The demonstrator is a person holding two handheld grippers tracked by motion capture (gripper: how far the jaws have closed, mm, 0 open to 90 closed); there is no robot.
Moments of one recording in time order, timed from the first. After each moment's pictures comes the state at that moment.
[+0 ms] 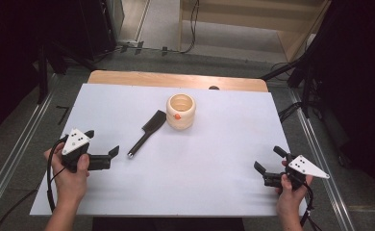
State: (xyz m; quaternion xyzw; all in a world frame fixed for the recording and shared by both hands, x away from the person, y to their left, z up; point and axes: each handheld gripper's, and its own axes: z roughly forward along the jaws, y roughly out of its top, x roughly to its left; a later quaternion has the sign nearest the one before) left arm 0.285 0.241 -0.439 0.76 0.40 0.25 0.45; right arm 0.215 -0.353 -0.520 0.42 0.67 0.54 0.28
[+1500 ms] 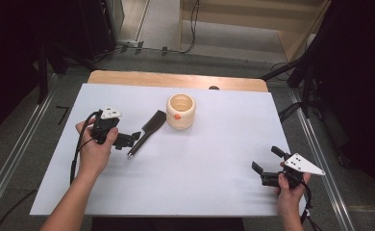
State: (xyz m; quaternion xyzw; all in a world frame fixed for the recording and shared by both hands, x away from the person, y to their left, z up) left arm 0.357 0.182 -0.437 0.82 0.41 0.17 0.36; right arm 0.219 -0.347 -0.518 0.43 0.69 0.52 0.27
